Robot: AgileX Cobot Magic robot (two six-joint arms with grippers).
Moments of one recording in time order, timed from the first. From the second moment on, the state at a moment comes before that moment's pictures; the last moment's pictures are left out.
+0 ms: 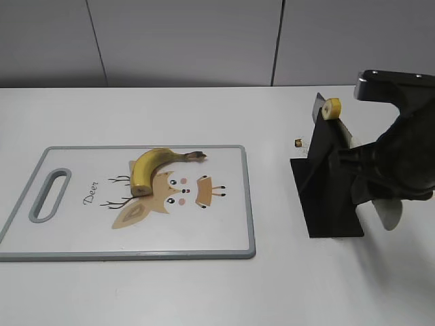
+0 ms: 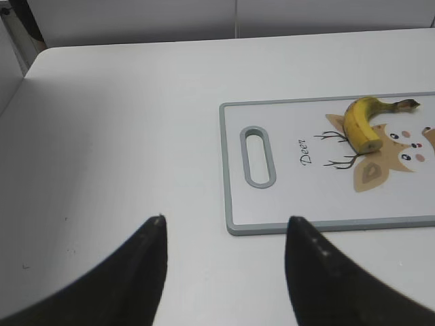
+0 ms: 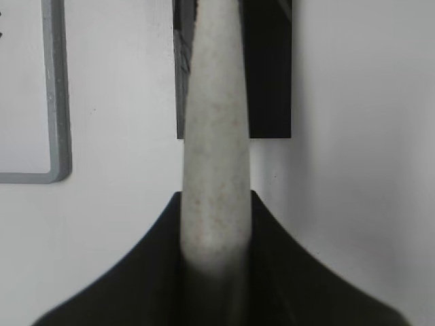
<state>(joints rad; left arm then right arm) -0.12 -0.01 -0.51 -0.02 1.05 0.11 0.45 1.42 -0.82 0.00 0.71 0.53</state>
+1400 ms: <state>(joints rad) -0.12 -0.01 -0.51 -0.02 1.05 0.11 0.45 0.98 -0.82 -0.02 0.73 0.17</state>
